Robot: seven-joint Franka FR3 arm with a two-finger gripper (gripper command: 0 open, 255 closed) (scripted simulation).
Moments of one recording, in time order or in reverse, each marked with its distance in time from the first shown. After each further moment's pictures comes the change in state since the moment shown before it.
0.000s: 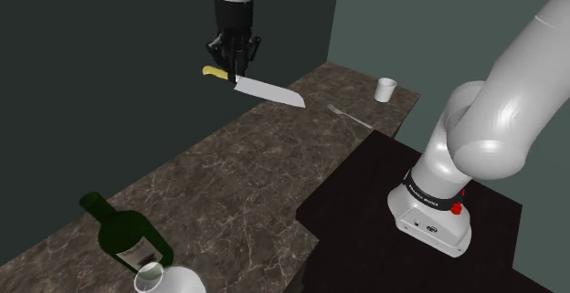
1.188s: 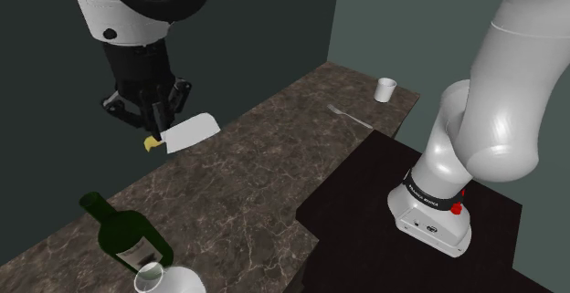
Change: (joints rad) arm 0.193 0.258 0.200 0.273 -0.095 0.012 0.422
